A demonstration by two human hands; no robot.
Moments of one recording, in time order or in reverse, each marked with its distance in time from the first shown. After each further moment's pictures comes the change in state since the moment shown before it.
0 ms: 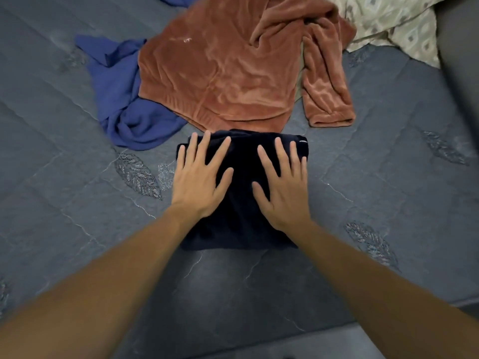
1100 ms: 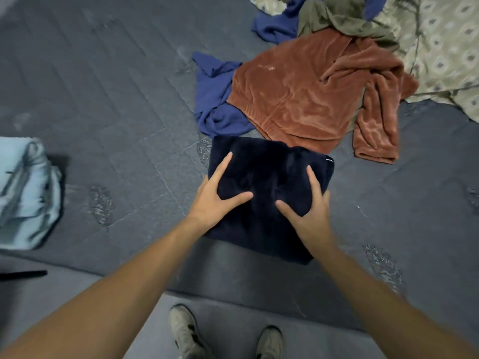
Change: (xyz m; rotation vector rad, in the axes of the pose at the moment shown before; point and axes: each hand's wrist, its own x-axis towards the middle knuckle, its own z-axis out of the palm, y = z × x) left_hand -0.136 0.004 -0.093 -0.923 0.097 -0.442; right_hand -0.049 -0.064 -0.084 0.864 -0.194 0.237
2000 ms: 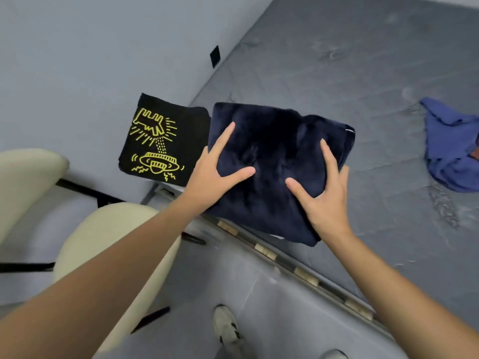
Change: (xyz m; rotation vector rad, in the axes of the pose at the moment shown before) left_hand -0.210 -0.130 -0.638 0.160 0.396 0.057; right_hand -0.122 -0.380 0.529 0.091 -0.214 -0.308
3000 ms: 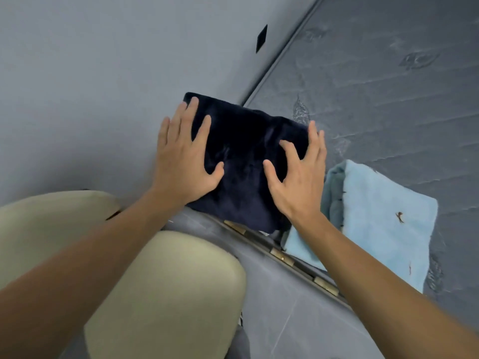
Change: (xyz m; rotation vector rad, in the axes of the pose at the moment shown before) left_hand 0.122 -0.236 -0.262 0.906 0.137 0.165; right_hand 0.134 -0.054 0.371 -0.700 0.006 -0.207
